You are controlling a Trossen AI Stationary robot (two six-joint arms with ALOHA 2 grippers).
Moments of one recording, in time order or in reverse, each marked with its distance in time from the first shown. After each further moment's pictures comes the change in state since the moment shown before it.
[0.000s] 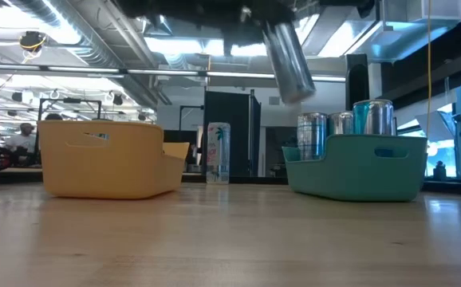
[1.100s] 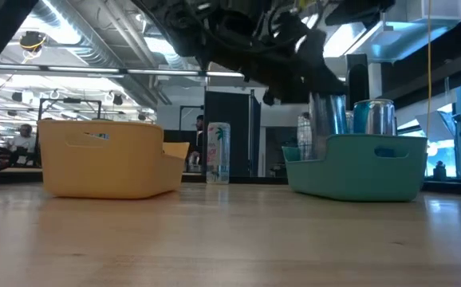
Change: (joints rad) left arm -0.006 0.397 0.270 -0.088 -0.001 0.030; right arm 0.000 0.001 -0.029 -0.106 0.004 0.033
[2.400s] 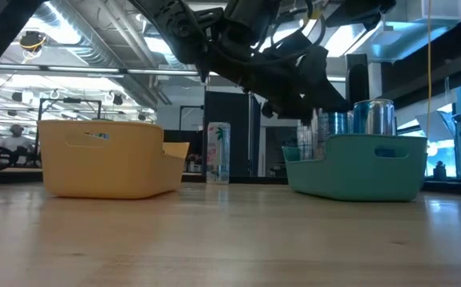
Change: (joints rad) left arm 0.004 0.026 -0.002 -0.030 0.001 -0.015; right arm 0.000 0.000 -0.003 -0.006 -0.004 0.014
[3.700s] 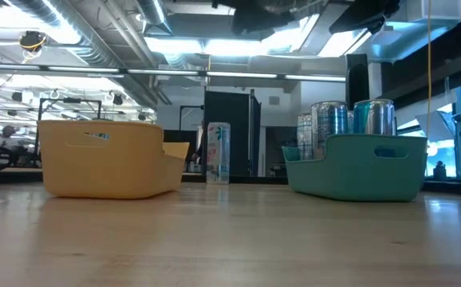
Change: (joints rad) left arm 0.041 -0.388 0.000 -0.140 -0.070 0.069; right arm 0.000 -0.002 0.000 -0.054 0.026 0.014
